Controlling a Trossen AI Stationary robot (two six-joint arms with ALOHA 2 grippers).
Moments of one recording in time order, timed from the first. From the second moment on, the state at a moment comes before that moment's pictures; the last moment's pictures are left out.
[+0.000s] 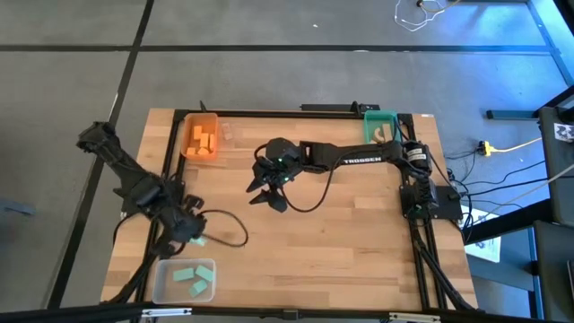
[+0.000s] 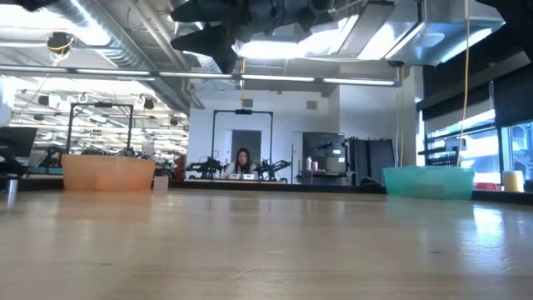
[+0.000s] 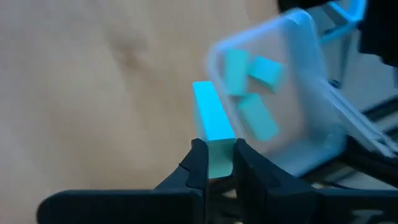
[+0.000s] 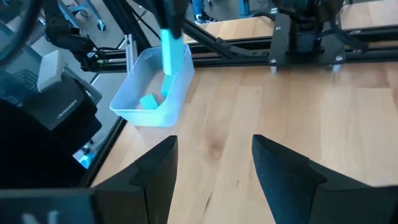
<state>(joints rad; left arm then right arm) -0.70 1.13 1.10 -1.16 0.11 -0.44 -0.04 2.03 1.71 -0.20 -0.49 0.08</state>
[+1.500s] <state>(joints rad) -0.97 1.27 1.10 -1.18 -0.25 -1.01 -0.05 2.03 1.70 -0.11 -0.32 0.31</state>
